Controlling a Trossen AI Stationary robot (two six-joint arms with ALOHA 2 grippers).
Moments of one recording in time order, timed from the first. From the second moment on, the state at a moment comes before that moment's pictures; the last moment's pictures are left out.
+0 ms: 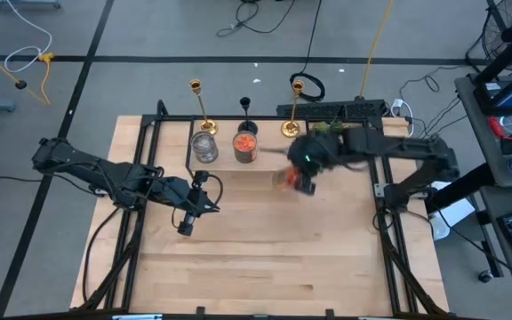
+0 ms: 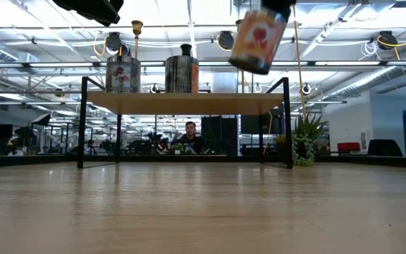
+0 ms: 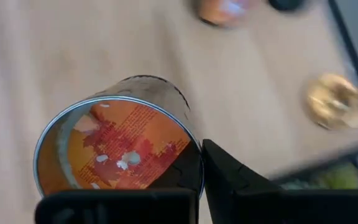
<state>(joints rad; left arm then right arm) -0.28 1.09 0.91 -0.47 -0.12 0.13 -0.01 1.52 1.65 -1.17 0.20 0.19</state>
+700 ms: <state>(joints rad) -0.28 1.09 0.91 -0.48 -0.11 0.11 -0.36 1.63 1.71 -1.24 0.08 0.00</state>
